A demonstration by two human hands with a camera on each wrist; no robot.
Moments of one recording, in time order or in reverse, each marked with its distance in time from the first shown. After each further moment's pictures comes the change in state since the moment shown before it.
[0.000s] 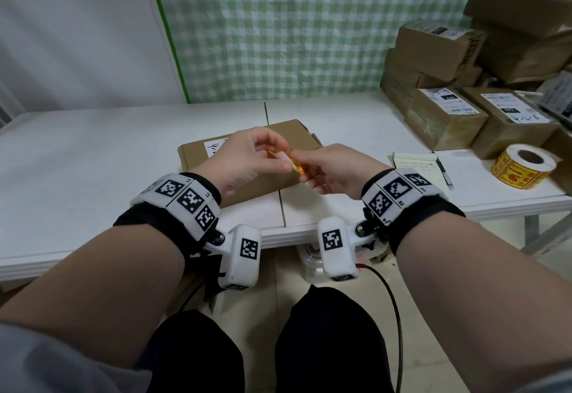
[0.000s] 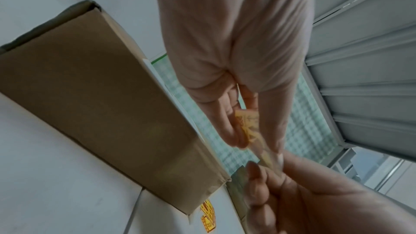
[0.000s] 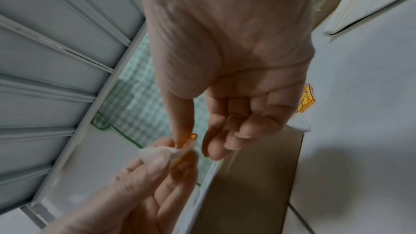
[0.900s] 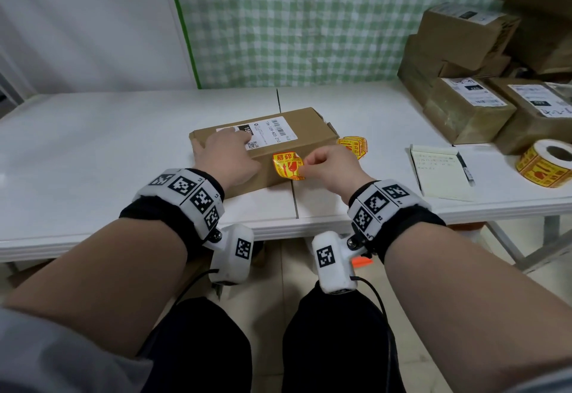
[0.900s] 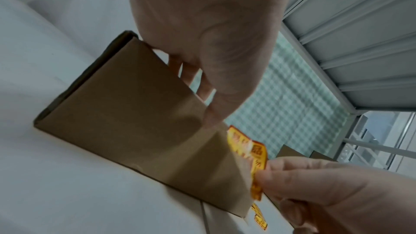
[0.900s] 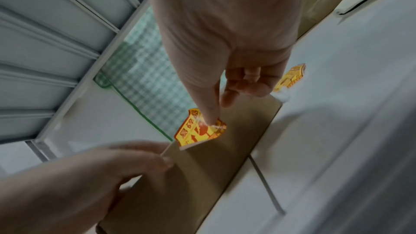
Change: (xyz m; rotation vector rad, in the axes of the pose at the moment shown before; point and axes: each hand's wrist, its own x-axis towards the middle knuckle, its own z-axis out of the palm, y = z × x) left_hand 0.010 -0.036 -0.034 1.080 0.190 -0.229; right_hand 0.036 0.031 0.029 -0.280 0.323 -0.229
